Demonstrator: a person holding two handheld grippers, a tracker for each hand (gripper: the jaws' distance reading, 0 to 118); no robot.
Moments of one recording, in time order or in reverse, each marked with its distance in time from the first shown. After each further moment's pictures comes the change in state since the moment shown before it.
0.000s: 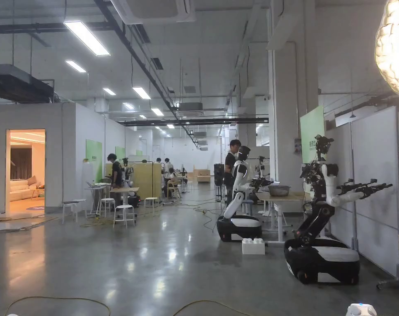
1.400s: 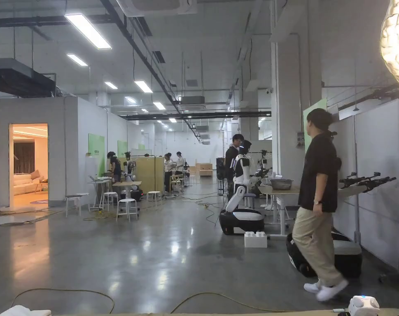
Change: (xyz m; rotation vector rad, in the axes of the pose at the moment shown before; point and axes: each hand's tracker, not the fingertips) left arm 0.004 0.003 0.009 0.028 -0.016 0.005; right arm 0.005 0.004 -0.001 0.005 -0.017 -0.059
